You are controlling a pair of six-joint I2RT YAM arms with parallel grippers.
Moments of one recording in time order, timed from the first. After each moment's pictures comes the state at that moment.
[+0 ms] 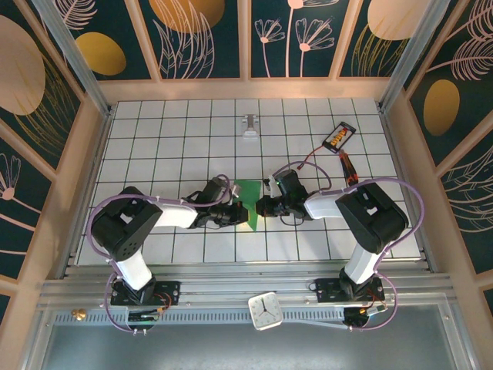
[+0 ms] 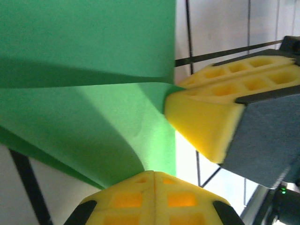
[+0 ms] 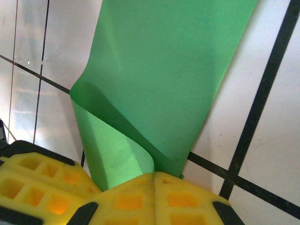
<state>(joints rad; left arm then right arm) -0.71 1.74 0.68 0.20 0.46 -0.84 0.63 1.72 0.67 0.18 -0.45 0.57</state>
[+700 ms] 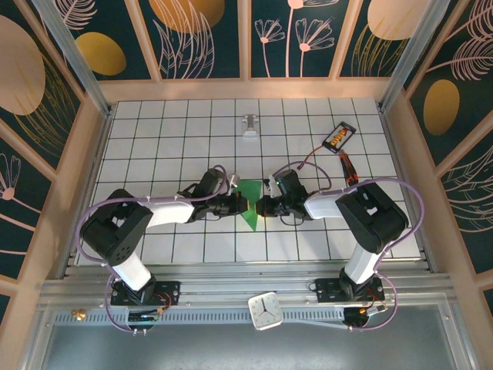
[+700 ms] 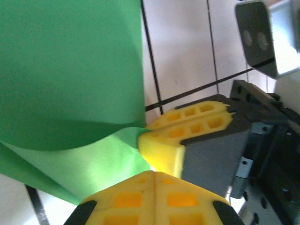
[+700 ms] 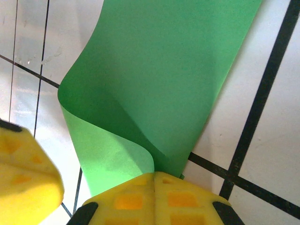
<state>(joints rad) -0.67 1.68 0.73 0.15 0.44 -0.79 0.63 1.72 0.67 0.18 -0.45 0.57</state>
